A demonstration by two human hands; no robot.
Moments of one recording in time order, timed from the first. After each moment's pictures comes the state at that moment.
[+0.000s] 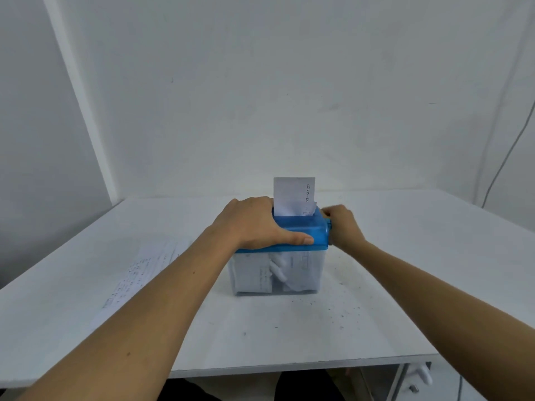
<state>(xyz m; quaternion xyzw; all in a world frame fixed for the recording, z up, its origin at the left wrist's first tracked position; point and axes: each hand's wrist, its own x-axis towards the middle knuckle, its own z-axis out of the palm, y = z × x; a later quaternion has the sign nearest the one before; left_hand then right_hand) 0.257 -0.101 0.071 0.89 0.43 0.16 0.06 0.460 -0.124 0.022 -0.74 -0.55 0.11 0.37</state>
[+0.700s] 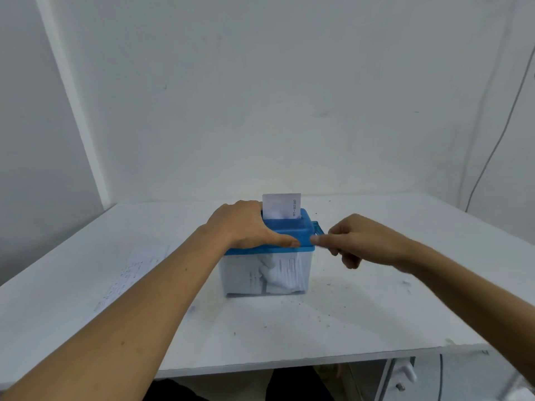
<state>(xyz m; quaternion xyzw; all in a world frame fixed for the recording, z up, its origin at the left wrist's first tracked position) 0.257 -0.105 0.077 0.88 0.45 0.13 0.08 0.460 -0.228 0.076 -0.69 -0.63 0.24 0.27</state>
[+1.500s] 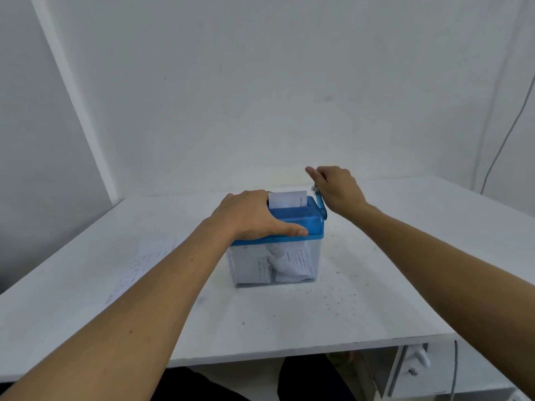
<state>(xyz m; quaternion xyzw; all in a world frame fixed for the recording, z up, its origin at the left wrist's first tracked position) 0.260 -0.100 0.072 0.88 0.45 0.14 0.08 0.469 -0.109 0.065 -0.69 -0.58 0.03 0.44</state>
